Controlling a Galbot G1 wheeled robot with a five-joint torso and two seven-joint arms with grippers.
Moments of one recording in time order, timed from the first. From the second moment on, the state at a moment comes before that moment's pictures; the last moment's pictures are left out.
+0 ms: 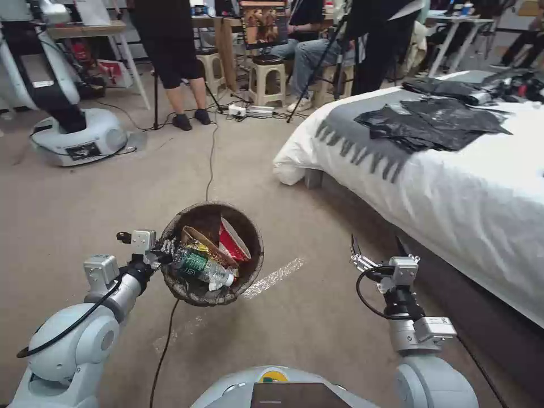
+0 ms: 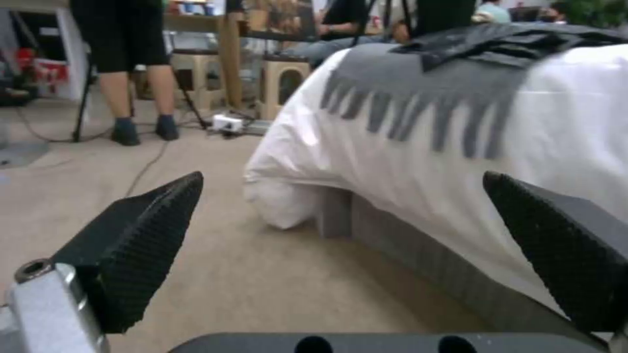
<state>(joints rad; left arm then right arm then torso) 1.56 -1.24 -0.83 -2.40 -0.50 0.69 0.07 -1.80 1.48 0.65 2.34 0.10 0.04 0.02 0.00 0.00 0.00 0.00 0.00</state>
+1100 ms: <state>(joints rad) 1.55 -1.24 -0.84 -2.39 -0.50 0.68 0.07 -1.78 1.46 0.65 2.33 0.12 0.01 0.03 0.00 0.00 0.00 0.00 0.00</state>
